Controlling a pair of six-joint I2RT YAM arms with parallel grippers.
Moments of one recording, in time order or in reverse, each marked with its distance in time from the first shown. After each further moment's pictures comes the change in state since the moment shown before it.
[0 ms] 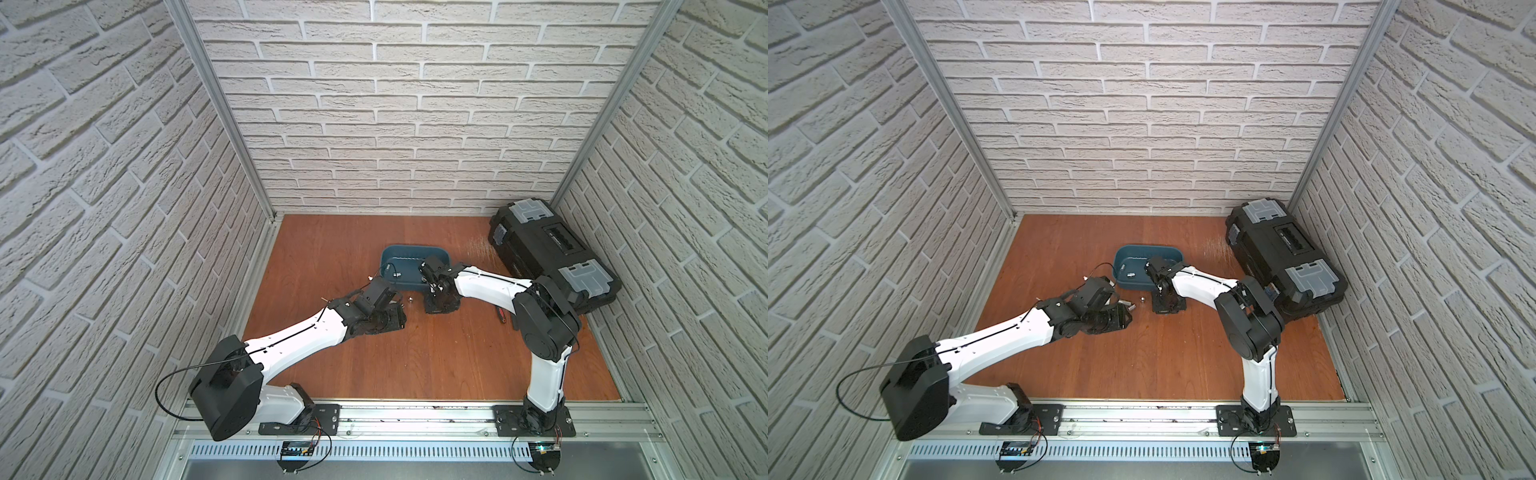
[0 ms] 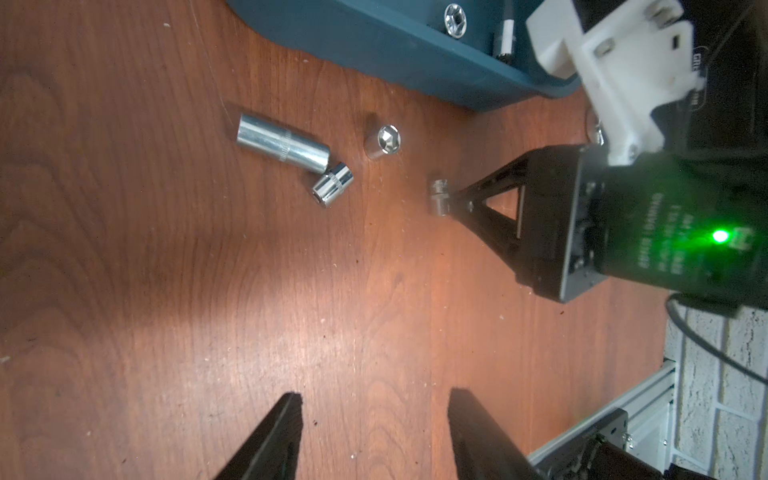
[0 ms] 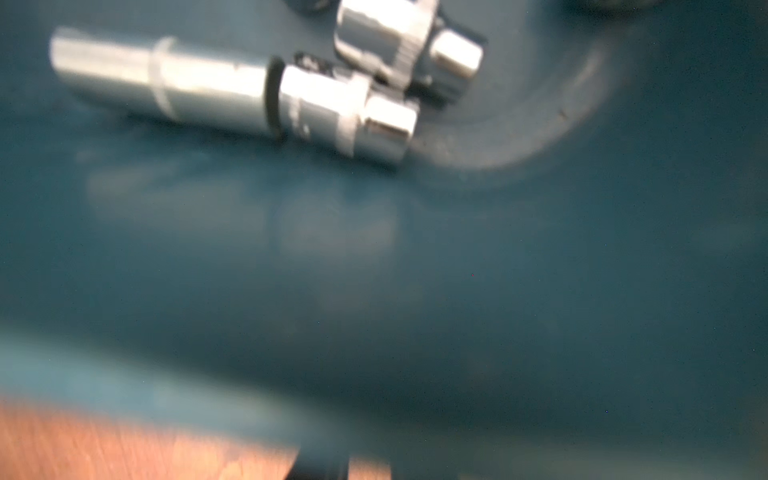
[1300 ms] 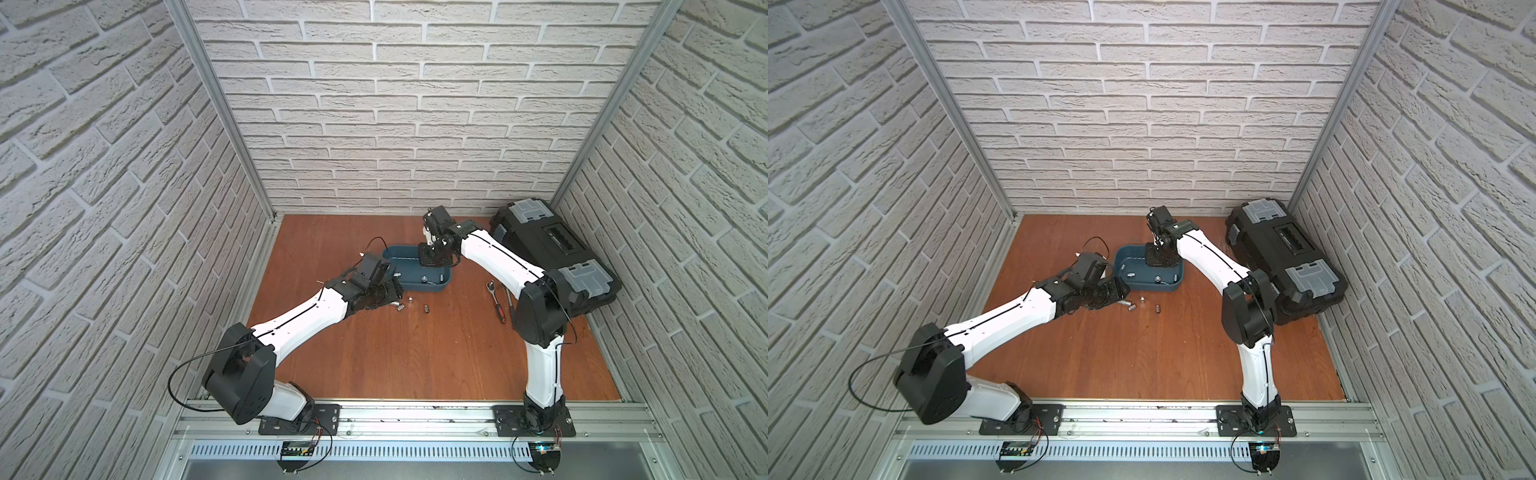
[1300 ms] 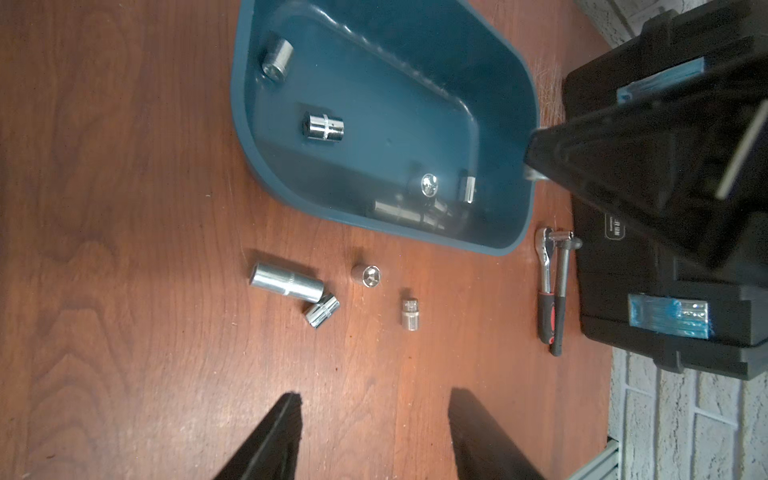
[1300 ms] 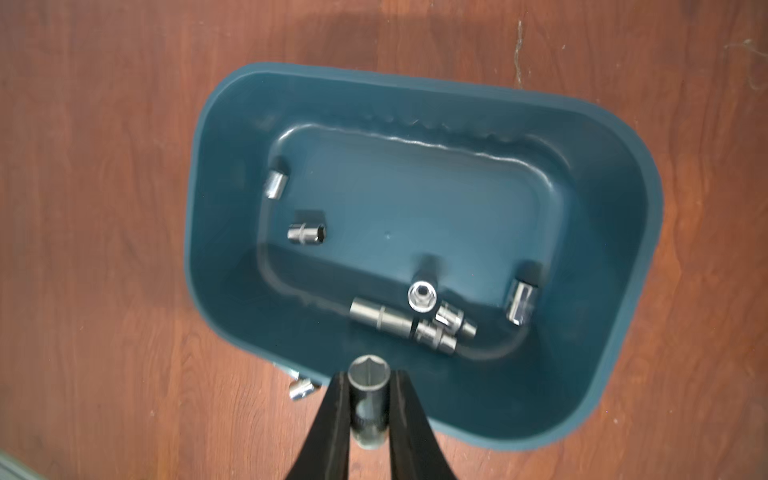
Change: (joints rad) left arm 0.161 0.097 0.153 0.042 0.028 0.000; right arm -0.113 0.170 0.594 -0.185 -0.099 -0.106
